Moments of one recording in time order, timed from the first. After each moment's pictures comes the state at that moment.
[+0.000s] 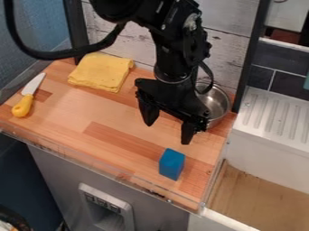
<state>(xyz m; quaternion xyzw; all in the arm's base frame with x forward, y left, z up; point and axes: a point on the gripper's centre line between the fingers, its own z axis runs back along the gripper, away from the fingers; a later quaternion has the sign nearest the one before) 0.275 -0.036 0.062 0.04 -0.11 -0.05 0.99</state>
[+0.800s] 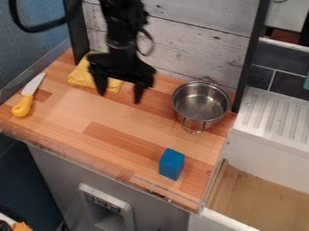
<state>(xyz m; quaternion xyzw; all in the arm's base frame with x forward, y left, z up) 0.312 0.084 0.054 0.08 -0.10 0.14 0.98</state>
